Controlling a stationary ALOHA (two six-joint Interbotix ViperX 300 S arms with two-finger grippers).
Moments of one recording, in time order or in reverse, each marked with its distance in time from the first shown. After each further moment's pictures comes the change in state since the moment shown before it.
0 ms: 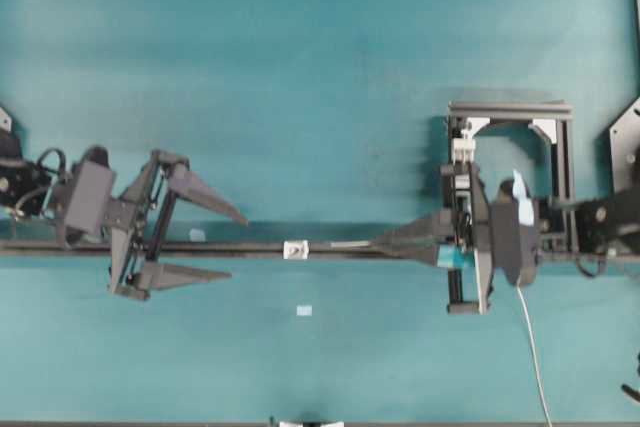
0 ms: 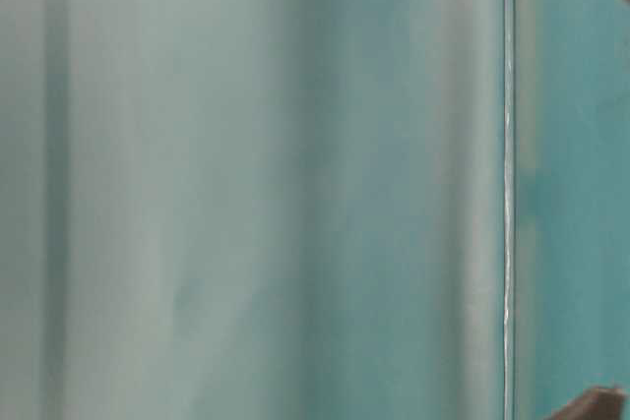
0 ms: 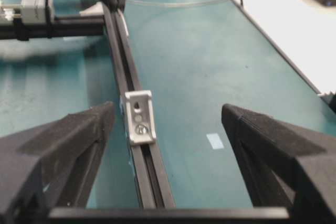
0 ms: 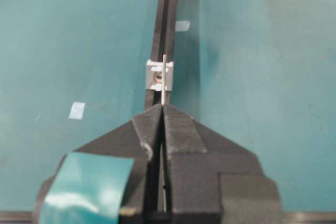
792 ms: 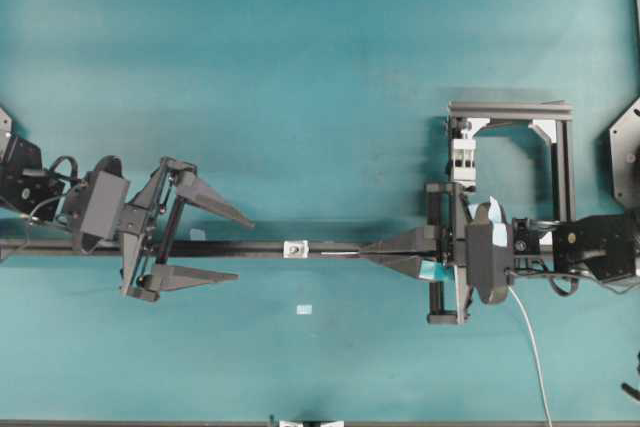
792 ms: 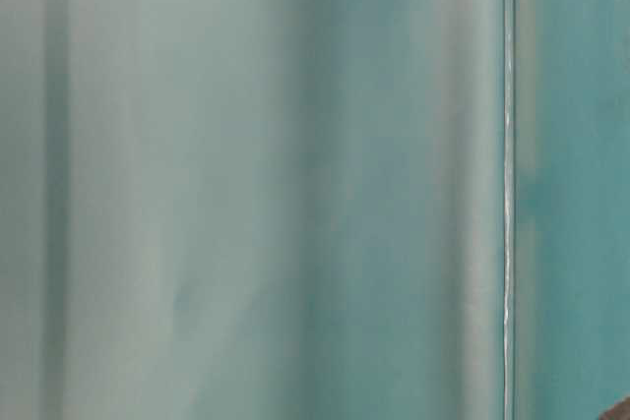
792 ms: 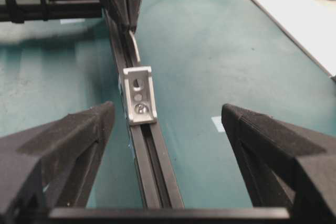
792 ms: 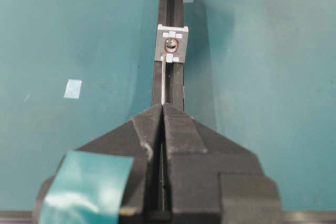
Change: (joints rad) left arm -0.002 0.112 -0.020 -0.003 -0.078 0.005; right arm 0.035 0.176 -0.057 0.044 -0.100 0.031
